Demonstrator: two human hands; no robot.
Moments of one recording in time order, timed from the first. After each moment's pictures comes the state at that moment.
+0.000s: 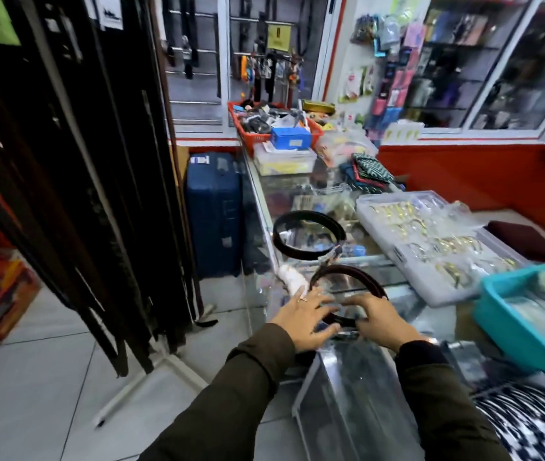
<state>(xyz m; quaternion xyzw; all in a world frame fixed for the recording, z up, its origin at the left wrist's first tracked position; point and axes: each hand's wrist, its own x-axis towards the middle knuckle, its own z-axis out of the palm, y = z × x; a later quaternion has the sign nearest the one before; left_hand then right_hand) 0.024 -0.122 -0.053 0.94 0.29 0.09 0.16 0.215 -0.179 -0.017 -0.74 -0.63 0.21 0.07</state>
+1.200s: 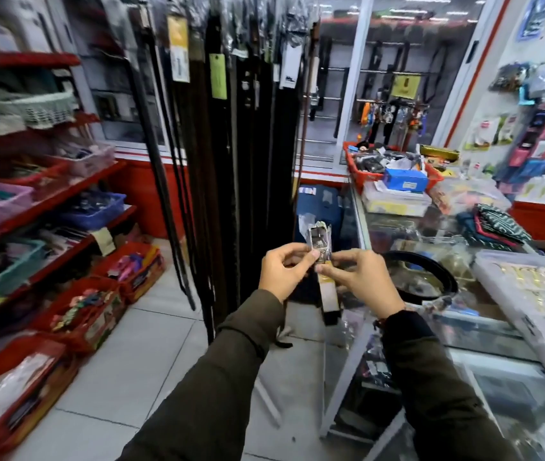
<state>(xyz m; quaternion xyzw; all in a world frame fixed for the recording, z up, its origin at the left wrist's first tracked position) -0.160 -0.104 0.043 0.53 0.46 0.59 0.39 0.010 -0.113 0.082 -0.49 -0.72 0.29 0.41</state>
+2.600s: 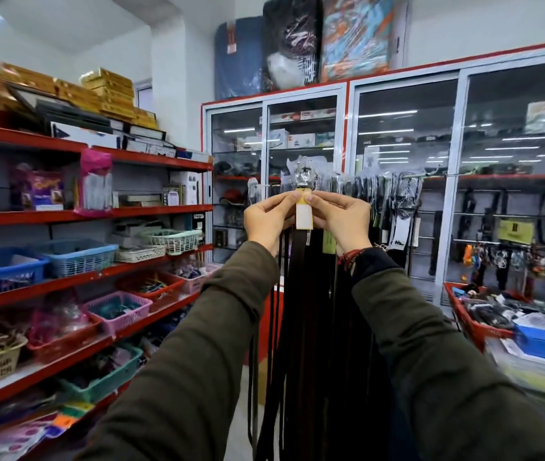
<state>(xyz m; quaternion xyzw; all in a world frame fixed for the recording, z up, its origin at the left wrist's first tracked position) -0.362 -0.067 0.359 0.42 0.33 0.81 0.26 -0.253 -0.018 0.365 -0.15 -0.55 0.53 0.63</state>
